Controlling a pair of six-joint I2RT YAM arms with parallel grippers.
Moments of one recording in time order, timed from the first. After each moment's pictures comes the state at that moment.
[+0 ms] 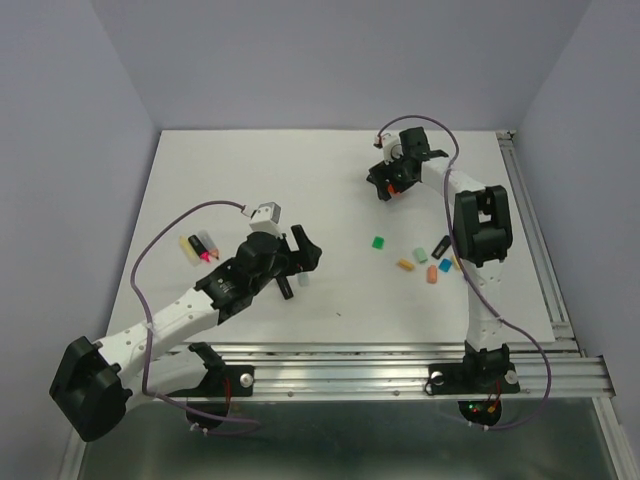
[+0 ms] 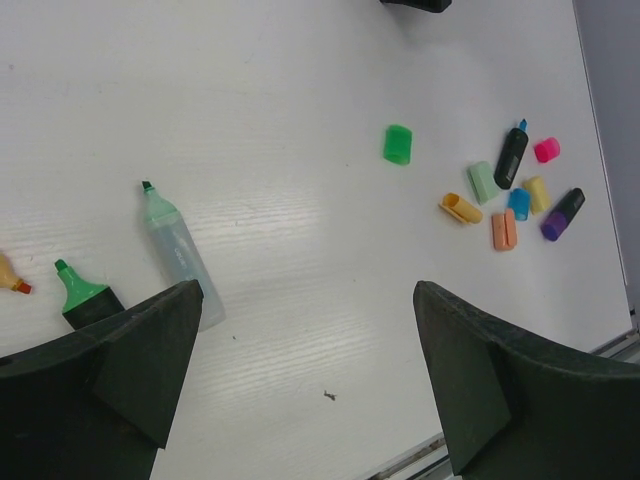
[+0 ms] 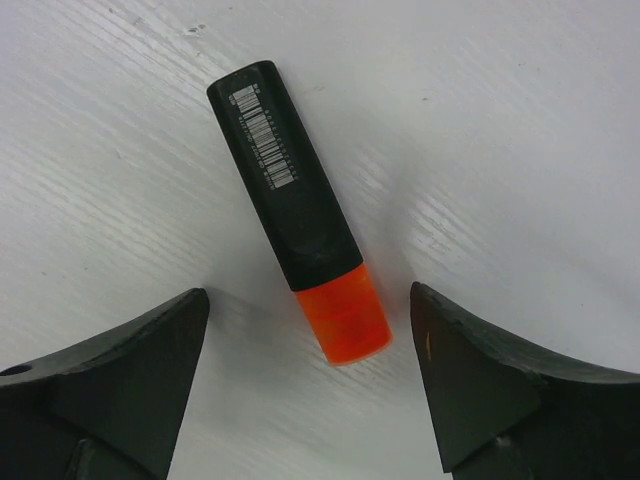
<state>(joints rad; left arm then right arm) -0.76 0.98 0.60 -0.07 -0.21 -0.72 0.22 2.32 1.87 -0.50 -0.22 -0.34</state>
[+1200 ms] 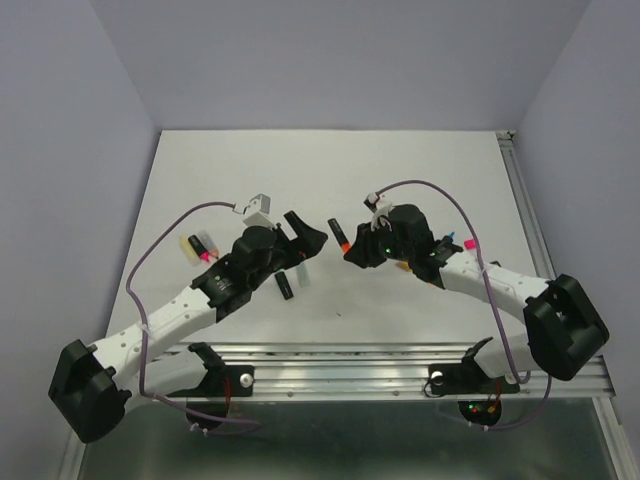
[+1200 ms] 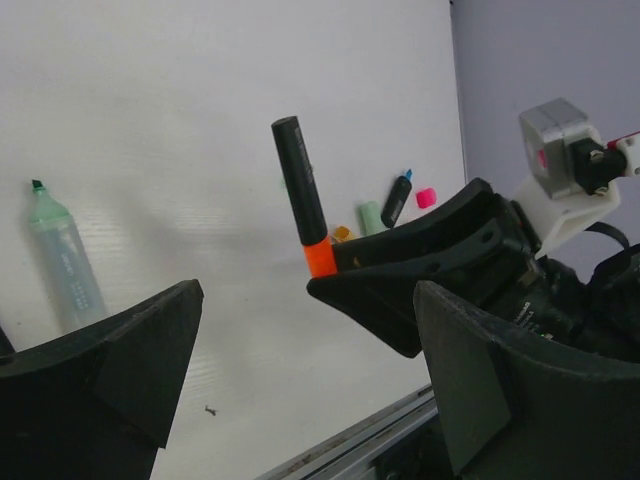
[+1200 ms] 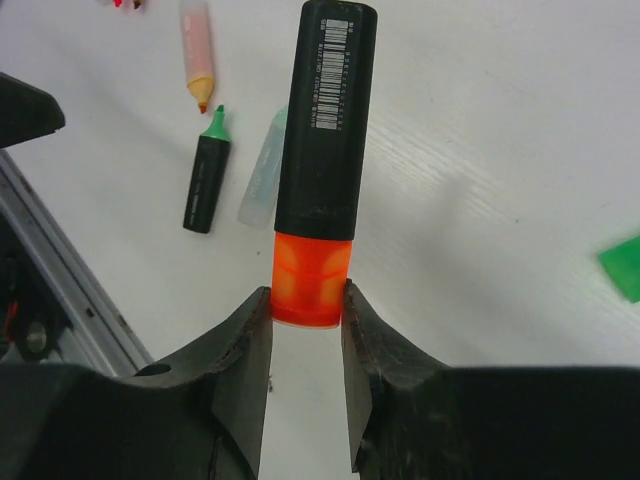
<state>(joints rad) -0.76 0.97 0.65 -0.06 -0.21 -0.97 0.62 1.39 0.79 0.08 -0.31 0.30</state>
